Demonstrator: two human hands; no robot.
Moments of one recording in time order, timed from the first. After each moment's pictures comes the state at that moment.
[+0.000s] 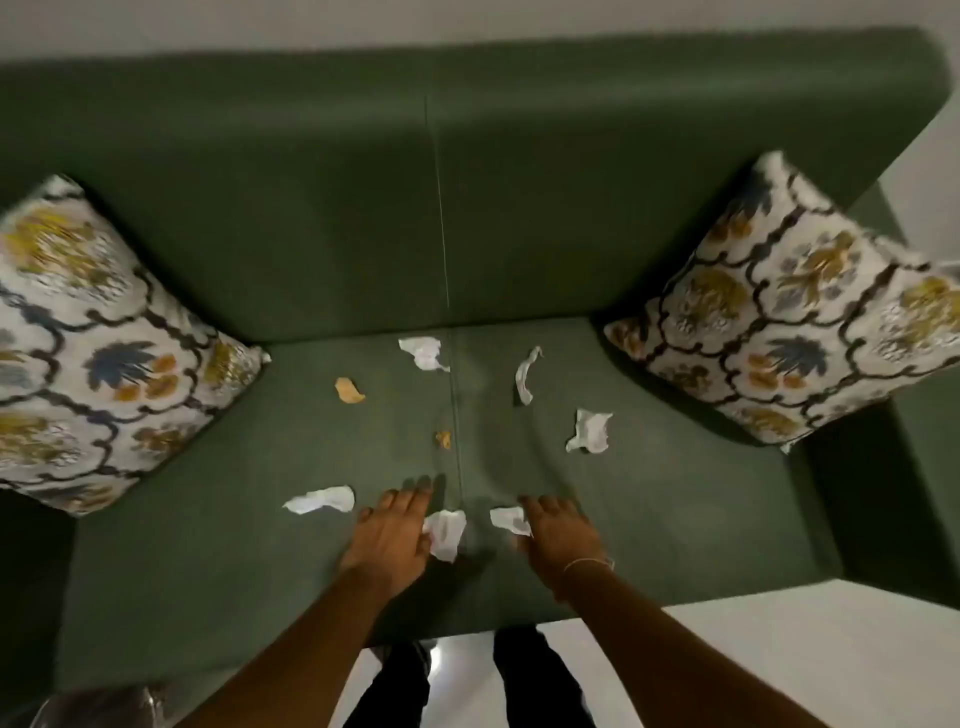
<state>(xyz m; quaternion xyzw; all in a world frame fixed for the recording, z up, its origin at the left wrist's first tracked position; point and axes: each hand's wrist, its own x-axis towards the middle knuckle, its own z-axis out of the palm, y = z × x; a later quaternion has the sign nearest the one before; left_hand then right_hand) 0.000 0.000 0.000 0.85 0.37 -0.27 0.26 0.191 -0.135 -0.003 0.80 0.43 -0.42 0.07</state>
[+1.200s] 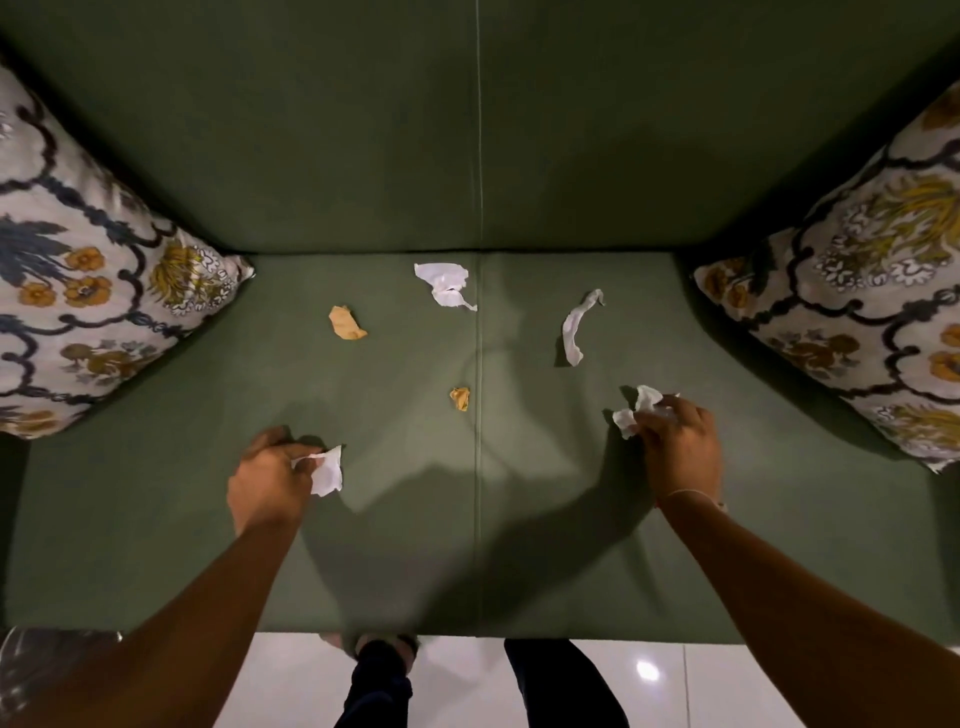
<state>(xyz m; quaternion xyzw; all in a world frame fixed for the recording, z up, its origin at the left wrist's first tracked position) -0.086 0.075 -0.102 0.68 0.70 -0.06 0.21 0.311 -0.121 -0.124 0.90 0.38 -0.19 -0.02</state>
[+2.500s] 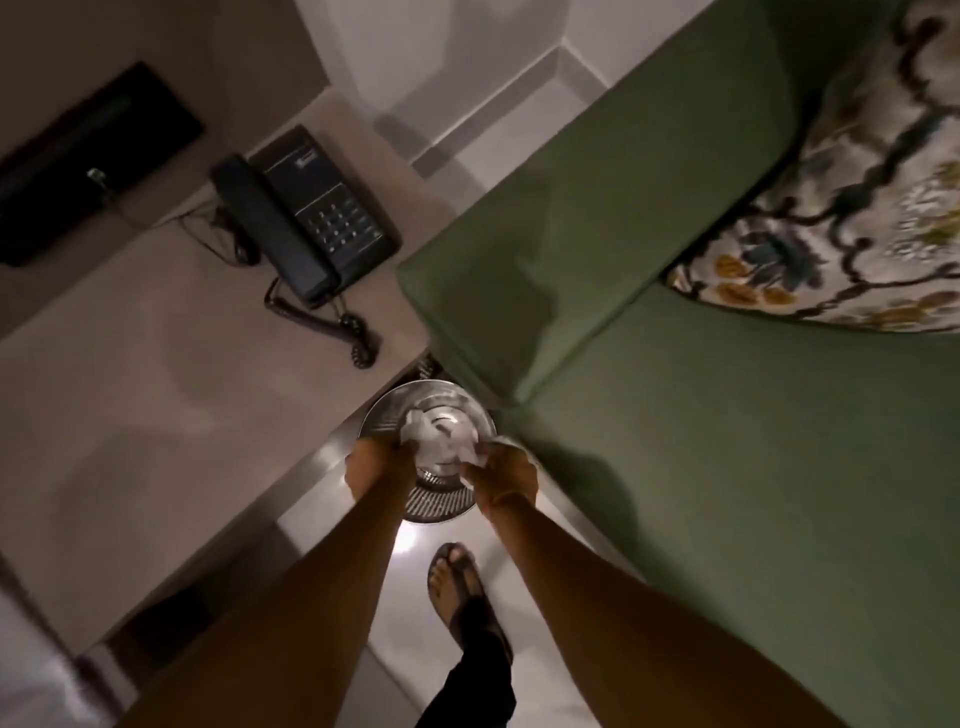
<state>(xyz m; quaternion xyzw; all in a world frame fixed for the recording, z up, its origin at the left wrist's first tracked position) -0.602 0.001 -0.220 0.18 0.91 0.04 0.36 -0.465 0.038 -0.184 0.70 0.47 -0.53 0.08</state>
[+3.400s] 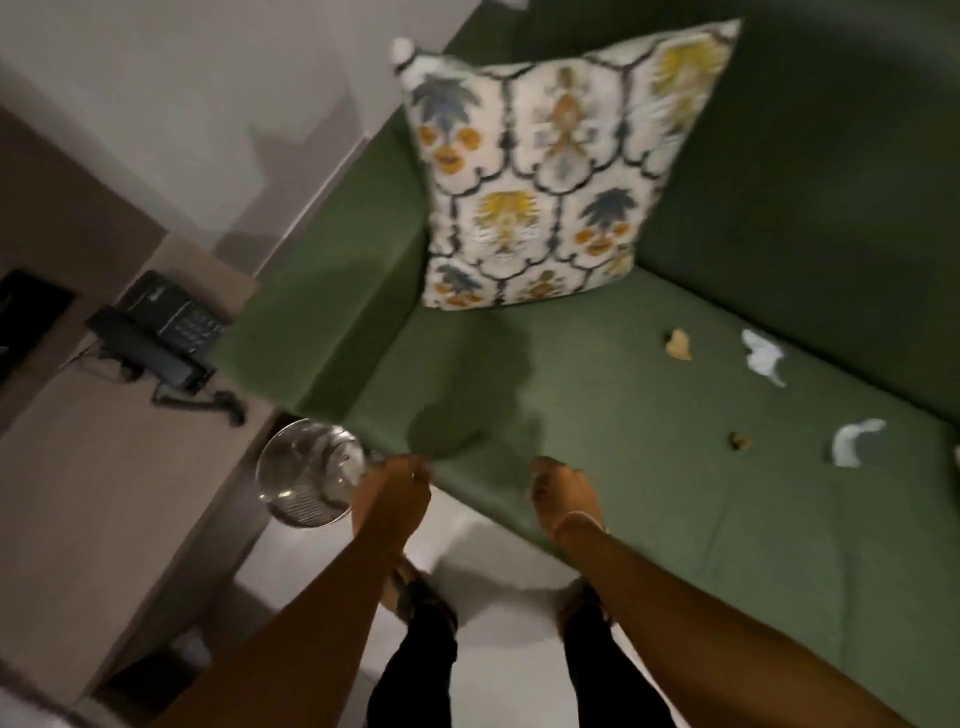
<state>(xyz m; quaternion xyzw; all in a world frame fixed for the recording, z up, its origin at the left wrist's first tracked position) -0.377 0.004 -0.013 0.56 0.77 -0.01 0.32 -0.159 0.005 -0.031 0.76 0.47 -0.45 0.04</state>
